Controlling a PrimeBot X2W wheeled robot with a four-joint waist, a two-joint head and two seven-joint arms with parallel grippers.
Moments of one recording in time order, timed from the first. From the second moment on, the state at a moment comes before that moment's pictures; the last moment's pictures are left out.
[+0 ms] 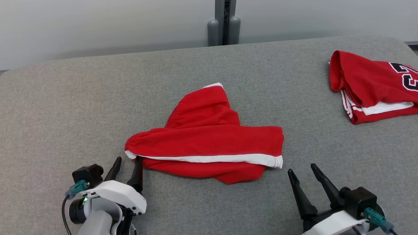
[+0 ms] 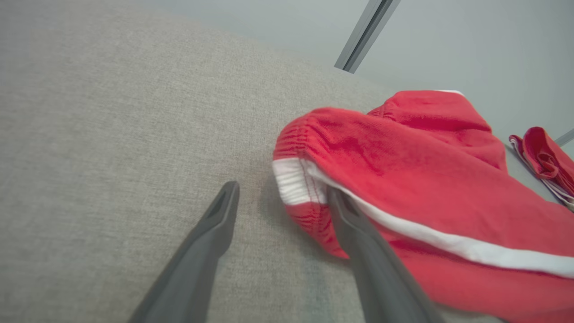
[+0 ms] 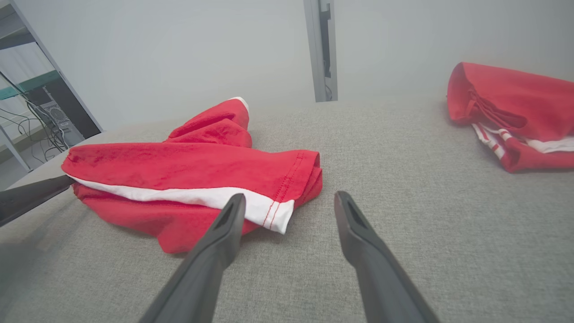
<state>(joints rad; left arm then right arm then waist) -0.37 0.05 -0.18 0.84 -0.56 -0.13 -0.26 -0.06 -0.15 0.33 0.24 0.36 0.13 -0.26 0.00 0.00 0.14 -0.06</state>
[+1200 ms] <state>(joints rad) -0.30 0.08 -0.24 0.67 -0.55 -0.13 -0.26 -0.20 -0.14 0.48 0.46 0.54 0.13 -0.26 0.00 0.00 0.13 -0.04</state>
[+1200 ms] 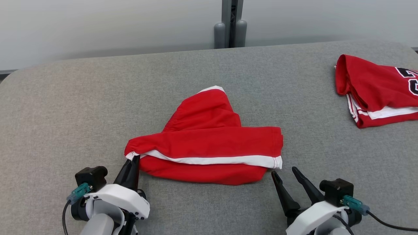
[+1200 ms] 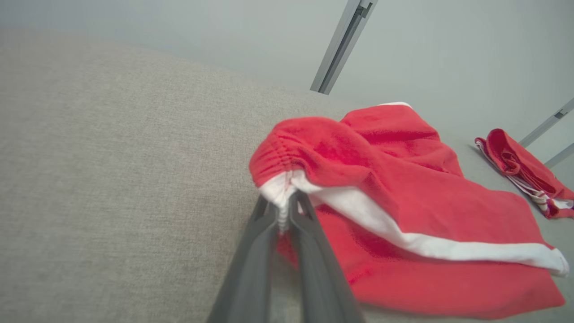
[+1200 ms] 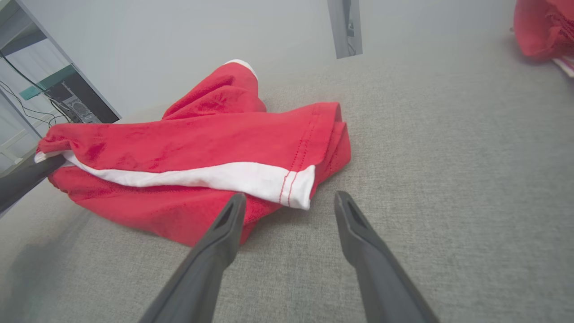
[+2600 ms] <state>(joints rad) -0.28 0.21 -0.50 0.59 -0.67 -0.13 -0.21 -0.30 -0.19 0.33 0.46 0.51 0.13 -0.26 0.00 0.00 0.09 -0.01</state>
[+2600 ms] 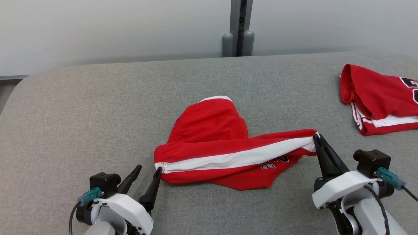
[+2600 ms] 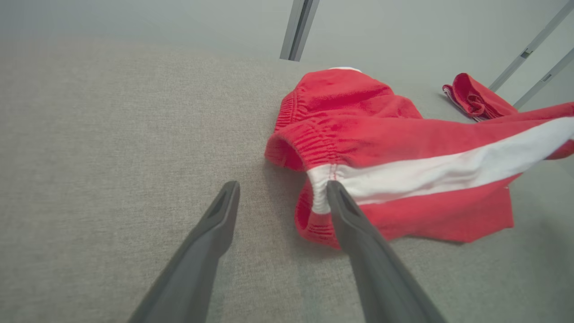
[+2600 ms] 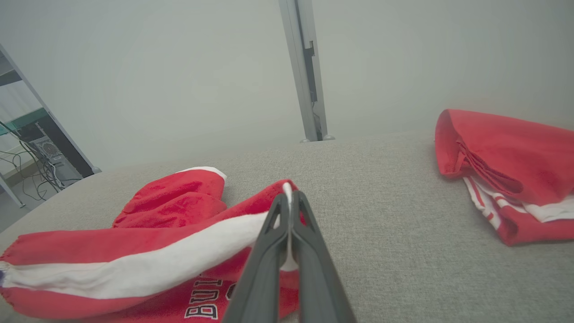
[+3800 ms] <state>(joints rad) -0.46 0.46 -0.56 0.04 -1.11 -0.13 -0.09 -0.41 -0.32 0.28 0.24 0.56 0.13 -0.26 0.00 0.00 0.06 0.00</state>
